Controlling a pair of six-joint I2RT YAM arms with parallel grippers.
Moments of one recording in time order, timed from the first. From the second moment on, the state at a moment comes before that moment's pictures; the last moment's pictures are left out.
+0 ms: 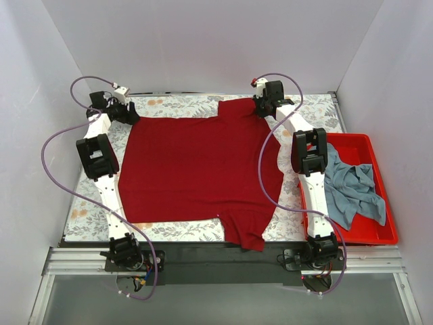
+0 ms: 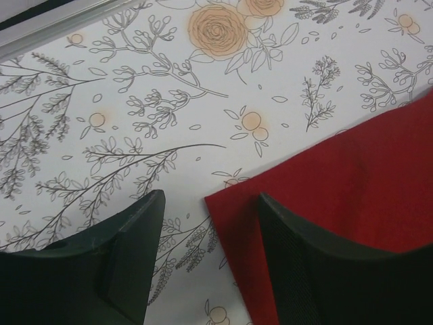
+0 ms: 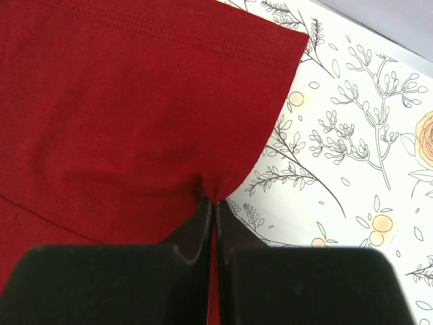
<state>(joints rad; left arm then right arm) 0.29 2.63 2.24 -0.33 0.71 0.43 0.23 2.58 2.23 -0.35 -0.17 -0.19</state>
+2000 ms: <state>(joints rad) 0.27 2.59 2.13 -0.23 0.67 0.27 0.23 2.54 2.23 -0.33 -0.25 -0.24</state>
